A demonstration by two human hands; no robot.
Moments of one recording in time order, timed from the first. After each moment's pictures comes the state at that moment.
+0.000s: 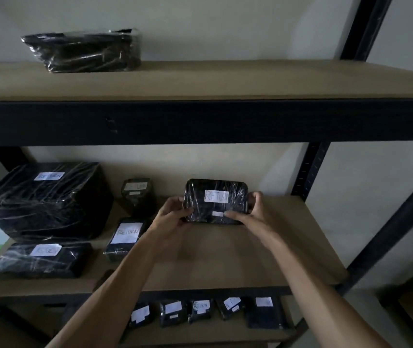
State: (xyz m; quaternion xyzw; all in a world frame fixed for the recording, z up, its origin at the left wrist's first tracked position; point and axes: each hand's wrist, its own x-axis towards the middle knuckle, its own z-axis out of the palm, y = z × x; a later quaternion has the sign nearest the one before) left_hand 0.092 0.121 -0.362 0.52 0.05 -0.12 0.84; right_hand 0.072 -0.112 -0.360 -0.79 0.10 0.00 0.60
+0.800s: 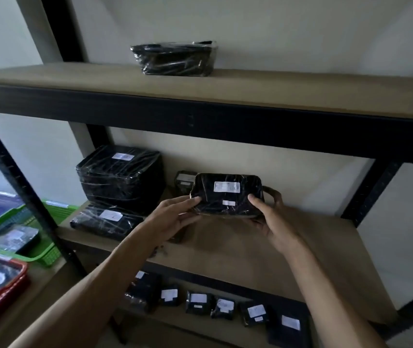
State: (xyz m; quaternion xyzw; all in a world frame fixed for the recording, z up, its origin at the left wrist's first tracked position) left_hand 0.026 0.208 -0.312 0.54 0.06 -0.11 0.83; right_hand 0.065 -0.053 -0.321 -0.61 0.02 0.09 0.79
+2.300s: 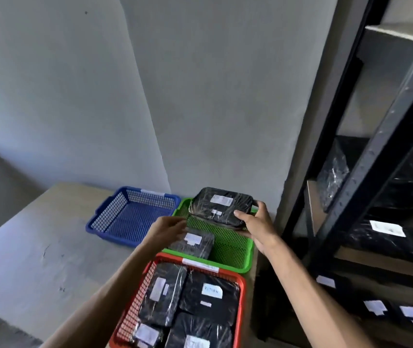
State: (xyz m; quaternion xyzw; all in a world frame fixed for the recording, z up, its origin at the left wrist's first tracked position) left_hand -0.040 0.951 -0.399 0.86 0.14 -0.05 0.49; right_hand 0.033 0.700 -0.406 -0.67 0.11 0.15 0.72
